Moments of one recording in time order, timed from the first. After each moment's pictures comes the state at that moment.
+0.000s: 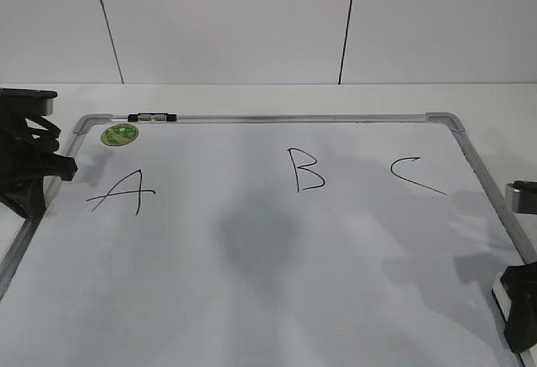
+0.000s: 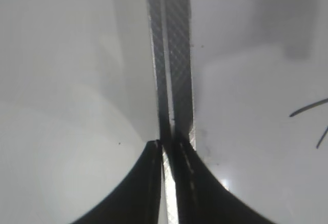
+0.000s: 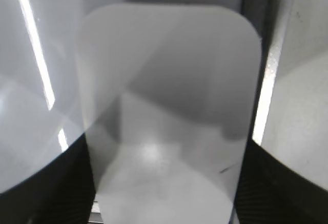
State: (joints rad) left arm -0.13 1.94 -1.22 0.02 0.85 -0.08; right arm 0.05 1.53 -0.73 0.15 0.97 -0.05
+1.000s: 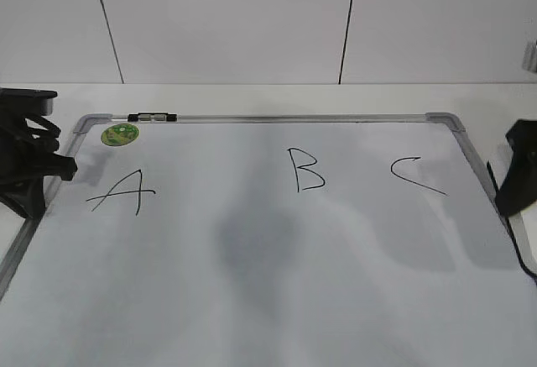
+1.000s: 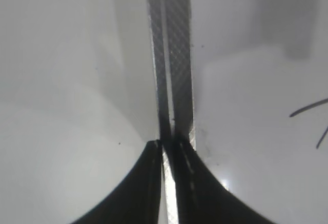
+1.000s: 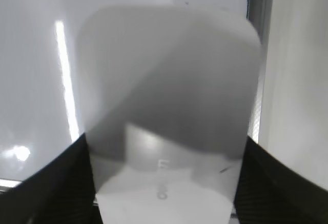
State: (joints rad) left arm -0.13 1.94 -1.22 0.02 0.85 -0.08; right arm 0.05 1.44 -1.07 0.19 1.21 -0.01
